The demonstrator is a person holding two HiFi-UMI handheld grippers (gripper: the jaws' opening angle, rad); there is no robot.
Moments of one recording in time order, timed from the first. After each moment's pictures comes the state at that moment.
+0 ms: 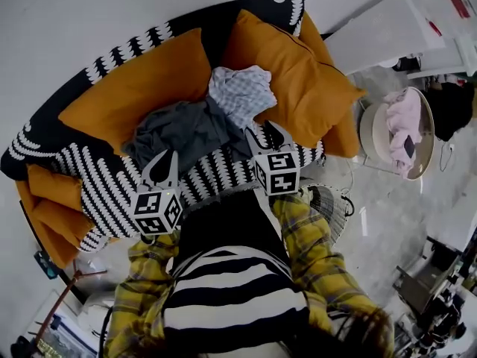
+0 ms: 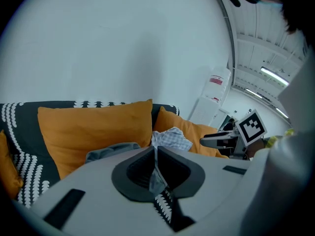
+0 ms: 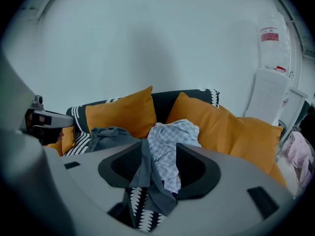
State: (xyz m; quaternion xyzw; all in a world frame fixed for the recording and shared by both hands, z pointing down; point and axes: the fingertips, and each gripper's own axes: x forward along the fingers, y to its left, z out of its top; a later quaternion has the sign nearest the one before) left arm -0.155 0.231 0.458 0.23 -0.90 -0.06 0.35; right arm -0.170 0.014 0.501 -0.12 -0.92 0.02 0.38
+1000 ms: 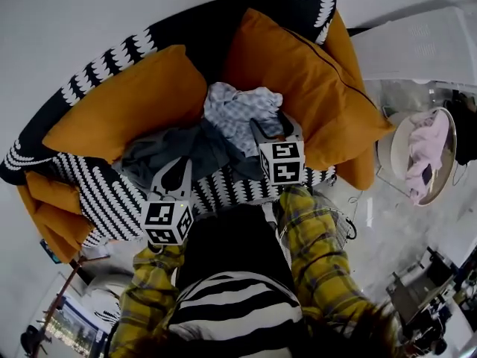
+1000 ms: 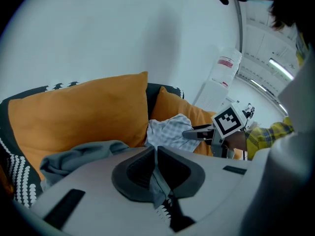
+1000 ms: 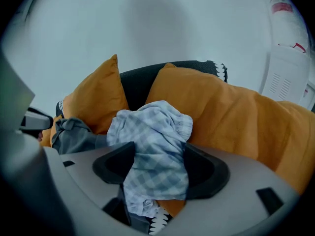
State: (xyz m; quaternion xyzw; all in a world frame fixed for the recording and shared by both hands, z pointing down) left arm -0.224 0.161 0.536 0.24 -0.87 -0.03 0.43; right arm -0.284 -0.039 0.622 -0.13 -0.89 0.02 0.43
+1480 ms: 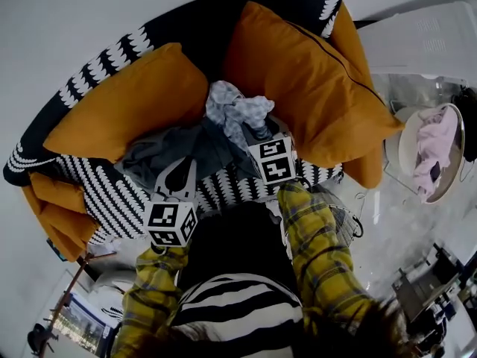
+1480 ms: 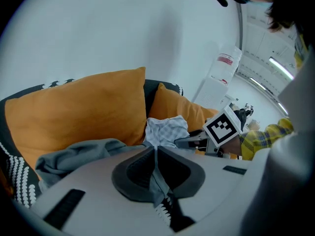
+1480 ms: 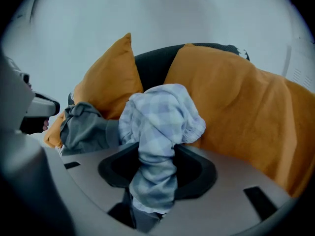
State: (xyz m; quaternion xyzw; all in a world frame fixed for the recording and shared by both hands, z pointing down) left arm -0.224 0.153 0.544 0.24 -0.86 -0.03 0.44; right arm -0.268 0.003 0.654 -0.20 -0.86 0.01 0.48
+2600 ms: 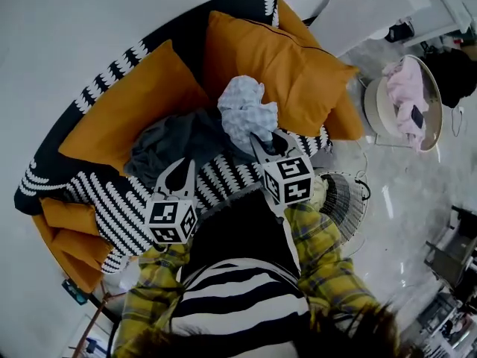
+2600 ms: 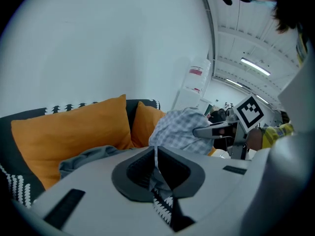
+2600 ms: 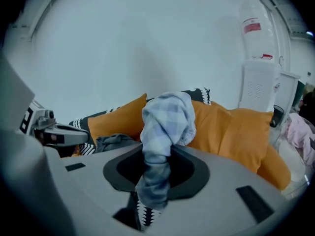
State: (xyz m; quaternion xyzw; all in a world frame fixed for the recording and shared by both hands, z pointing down) left arm -0.147 0.169 0.462 0.34 -0.87 -0.01 0.35; right arm -0.146 -0.005 0.484 -0.10 -0.92 0.09 0.36
